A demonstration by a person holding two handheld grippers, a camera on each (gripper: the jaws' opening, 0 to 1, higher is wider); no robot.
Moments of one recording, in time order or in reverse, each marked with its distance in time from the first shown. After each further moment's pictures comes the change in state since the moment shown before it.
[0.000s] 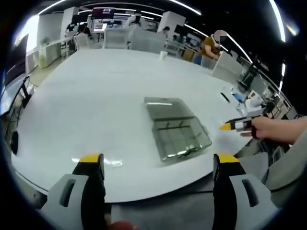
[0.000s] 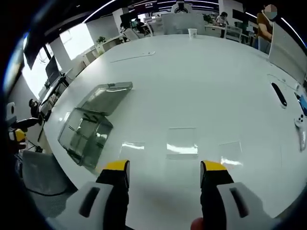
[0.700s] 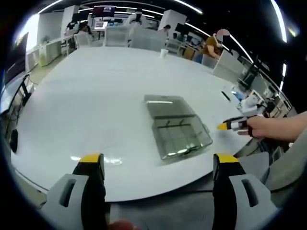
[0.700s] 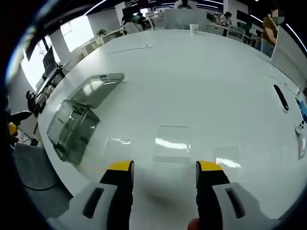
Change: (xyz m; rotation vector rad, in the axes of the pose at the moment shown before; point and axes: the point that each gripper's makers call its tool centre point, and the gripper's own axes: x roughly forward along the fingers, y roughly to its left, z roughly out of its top) left arm 0.003 0.001 -0.004 -0.007 0.014 0.004; right arm 0.018 -0.013 -0.004 -0.056 0.040 -0.042
